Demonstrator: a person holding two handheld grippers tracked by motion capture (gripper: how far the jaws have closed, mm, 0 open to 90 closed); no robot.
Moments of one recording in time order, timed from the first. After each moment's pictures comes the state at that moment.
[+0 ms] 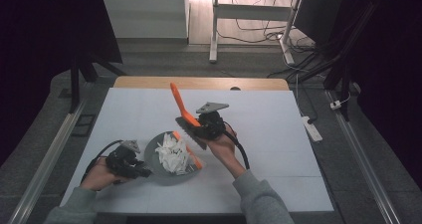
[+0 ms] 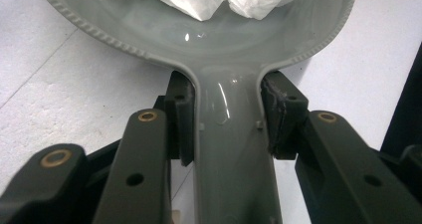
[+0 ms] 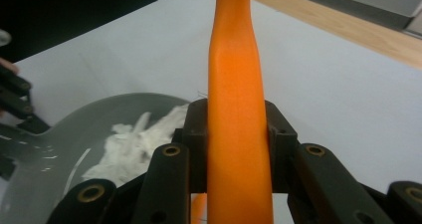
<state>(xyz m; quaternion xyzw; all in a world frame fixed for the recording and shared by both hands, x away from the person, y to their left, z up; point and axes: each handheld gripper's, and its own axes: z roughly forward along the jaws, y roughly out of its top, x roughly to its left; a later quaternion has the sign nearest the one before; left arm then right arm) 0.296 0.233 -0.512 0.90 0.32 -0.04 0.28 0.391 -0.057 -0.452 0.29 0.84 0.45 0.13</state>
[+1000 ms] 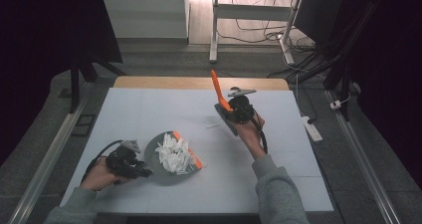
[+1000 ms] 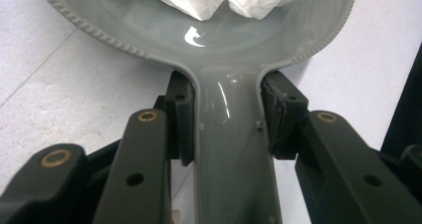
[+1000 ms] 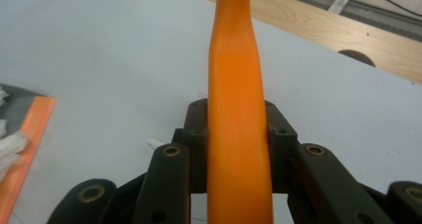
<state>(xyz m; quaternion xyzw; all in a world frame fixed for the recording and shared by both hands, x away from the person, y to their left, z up) 0.296 0.232 -0.513 0.90 0.32 -0.04 0.29 0.460 -0.135 -0.458 0.40 0.82 0.36 0.20</state>
